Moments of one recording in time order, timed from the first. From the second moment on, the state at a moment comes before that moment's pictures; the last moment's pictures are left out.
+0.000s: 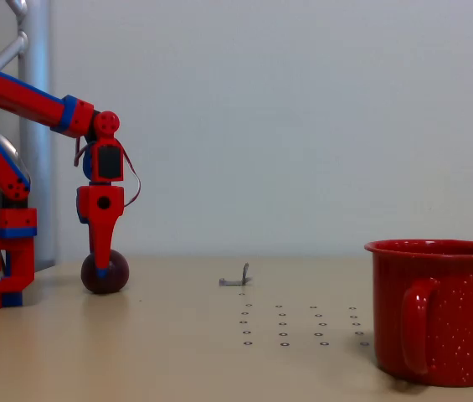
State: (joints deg) arm -33.0 116.1 132.4 72.8 -82.4
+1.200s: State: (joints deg) arm -26.5 115.8 137.0 63.5 -89.9
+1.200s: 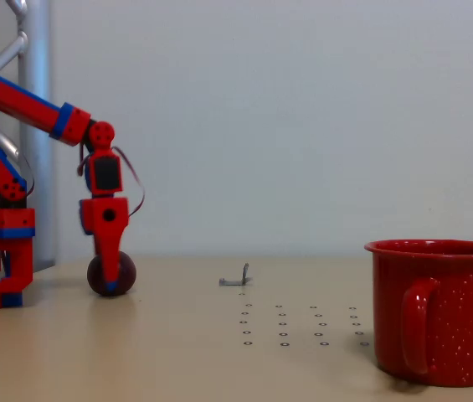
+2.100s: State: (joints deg) arm -27.8 114.1 132.3 63.8 -83.7
